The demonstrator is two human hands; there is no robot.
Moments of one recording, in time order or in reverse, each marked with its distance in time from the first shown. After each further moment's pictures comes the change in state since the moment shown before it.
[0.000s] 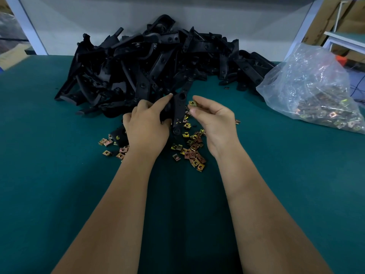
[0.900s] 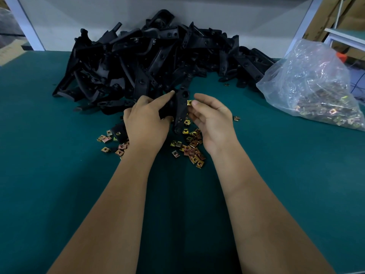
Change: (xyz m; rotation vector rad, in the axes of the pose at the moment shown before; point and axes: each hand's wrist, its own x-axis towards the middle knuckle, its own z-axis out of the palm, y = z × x) left_hand 0.001 0.000 0.002 -0.079 0.012 0.010; right_hand -0.004 -0.001 0.005 0.173 0.049 0.123
